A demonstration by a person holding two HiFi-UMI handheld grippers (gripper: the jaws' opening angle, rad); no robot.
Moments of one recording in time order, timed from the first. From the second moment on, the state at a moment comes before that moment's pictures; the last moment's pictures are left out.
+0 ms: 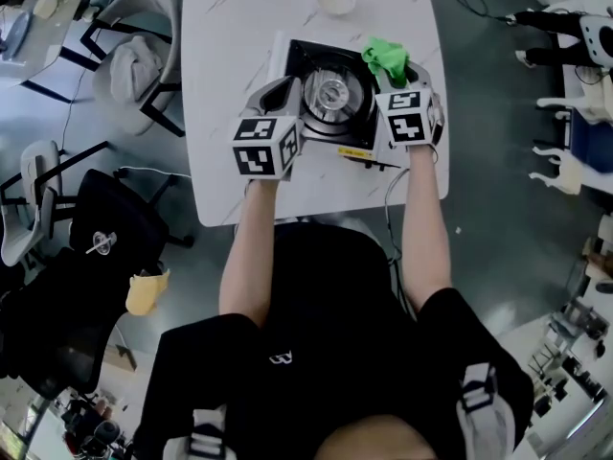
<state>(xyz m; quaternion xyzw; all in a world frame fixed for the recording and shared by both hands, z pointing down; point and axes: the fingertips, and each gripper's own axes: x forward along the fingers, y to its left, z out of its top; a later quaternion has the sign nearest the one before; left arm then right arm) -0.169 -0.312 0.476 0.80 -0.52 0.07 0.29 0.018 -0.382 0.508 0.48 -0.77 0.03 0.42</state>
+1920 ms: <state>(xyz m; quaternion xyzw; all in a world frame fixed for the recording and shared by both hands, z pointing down) -0.130 -0.193 0.426 0.77 -0.59 0.01 0.24 0.047 -0.240 0.444 0.43 -0.86 0.22 0.13</state>
